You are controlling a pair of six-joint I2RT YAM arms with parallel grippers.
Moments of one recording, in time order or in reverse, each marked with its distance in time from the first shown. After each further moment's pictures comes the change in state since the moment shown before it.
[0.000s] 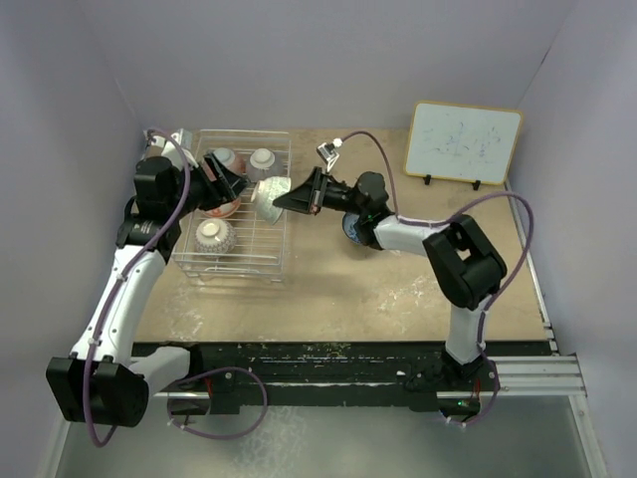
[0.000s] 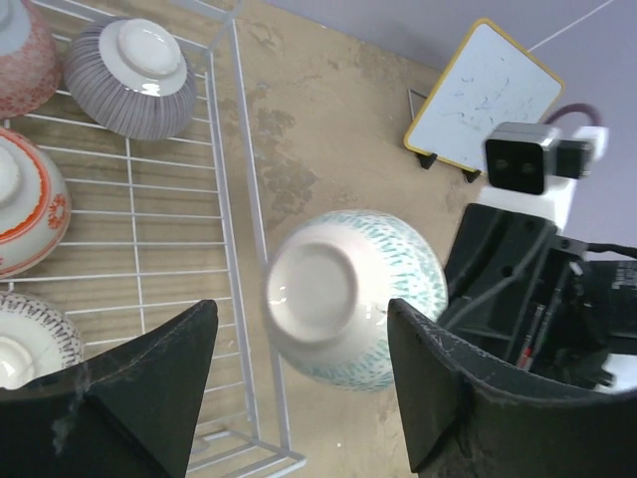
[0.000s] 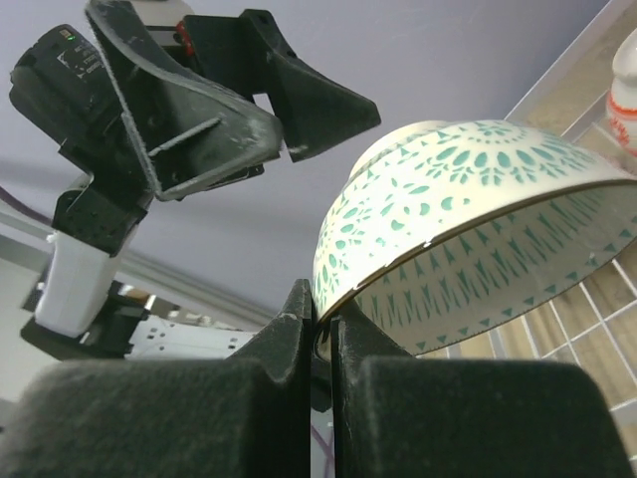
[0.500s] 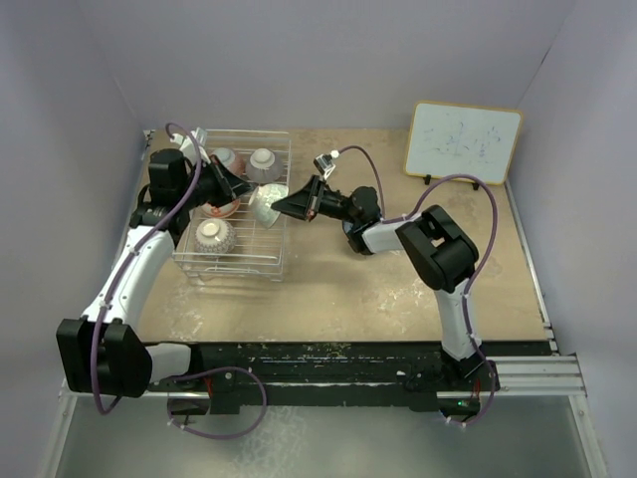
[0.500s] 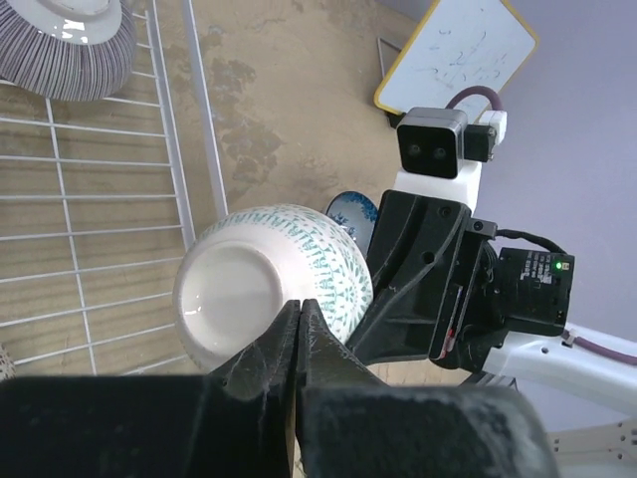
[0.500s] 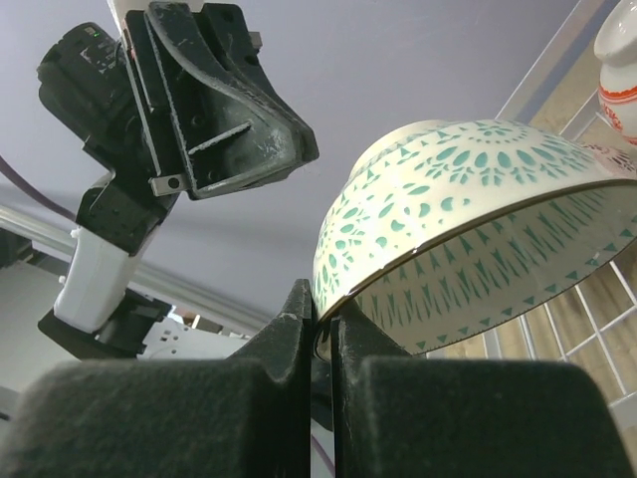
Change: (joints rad) left arm 0.000 0.144 0.013 0.058 0.139 -0.046; right arm 0.004 0.169 0.020 0.224 0.036 0.142
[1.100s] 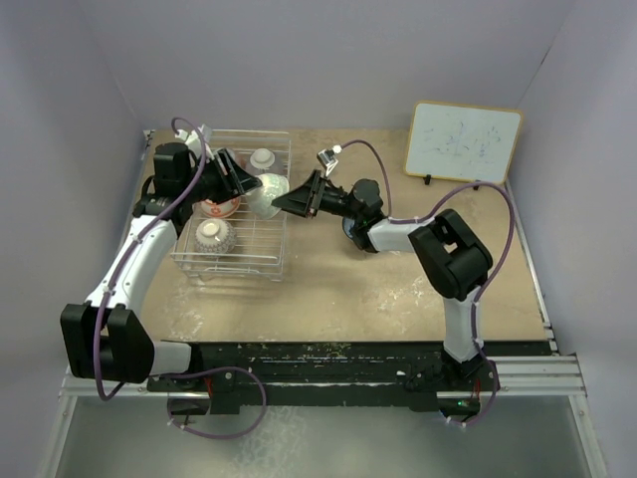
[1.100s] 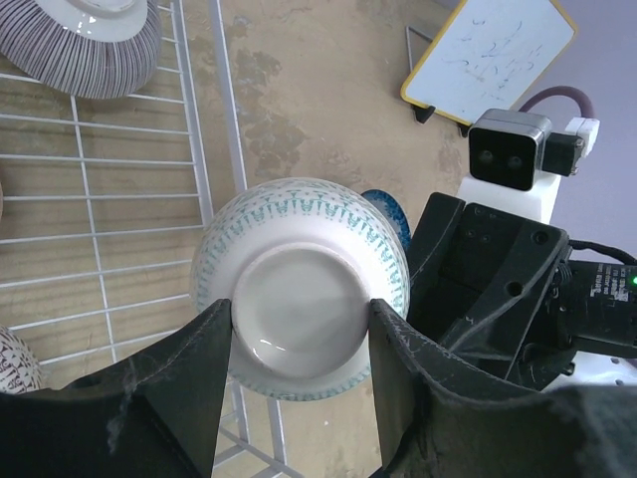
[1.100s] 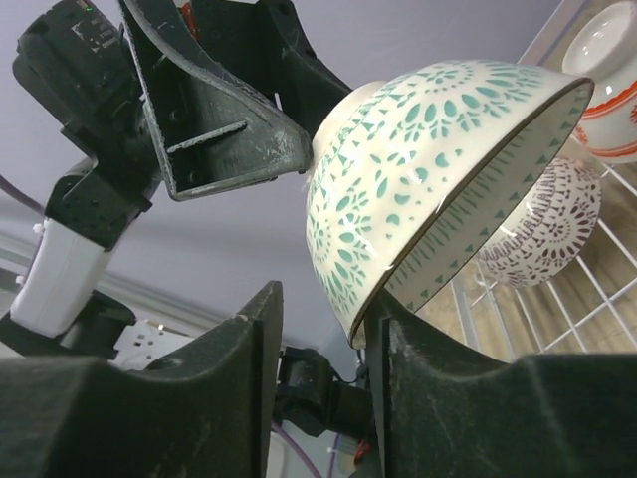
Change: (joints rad) left arm -0.005 0.066 0.062 -0.055 -0.030 0.036; right arm 0.000 -0.111 -0.023 -0.201 0.029 -0.145
